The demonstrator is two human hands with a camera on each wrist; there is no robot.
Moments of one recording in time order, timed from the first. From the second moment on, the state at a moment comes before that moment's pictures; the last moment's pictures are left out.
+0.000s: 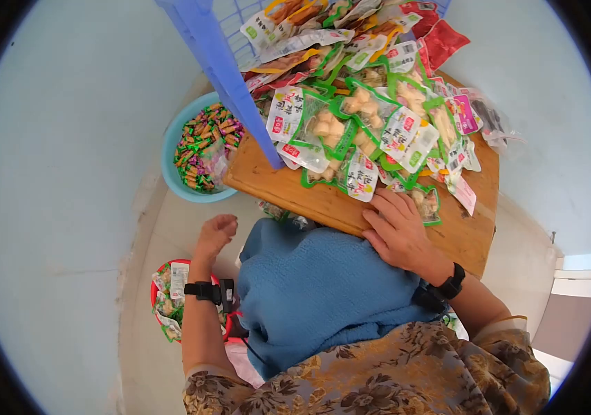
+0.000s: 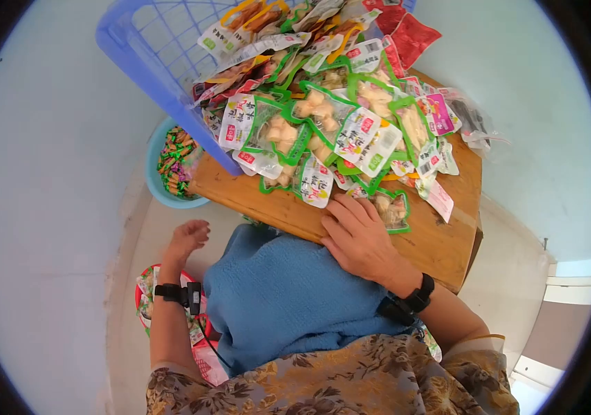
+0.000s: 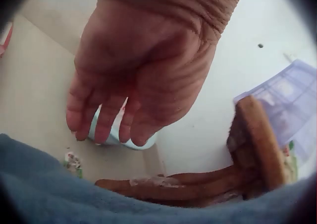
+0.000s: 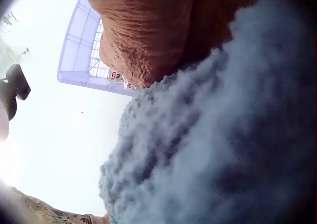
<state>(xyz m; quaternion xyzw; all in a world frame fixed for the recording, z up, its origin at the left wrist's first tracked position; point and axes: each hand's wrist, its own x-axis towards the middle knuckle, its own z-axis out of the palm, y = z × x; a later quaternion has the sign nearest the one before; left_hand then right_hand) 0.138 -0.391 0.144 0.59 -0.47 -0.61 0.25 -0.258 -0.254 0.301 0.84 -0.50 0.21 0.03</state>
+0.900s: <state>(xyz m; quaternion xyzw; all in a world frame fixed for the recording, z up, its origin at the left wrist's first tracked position) 0.043 -0.450 -0.159 0.40 -0.82 -0.28 0.32 -0.256 -0.269 0.311 0.86 -0.50 0.10 0.02</state>
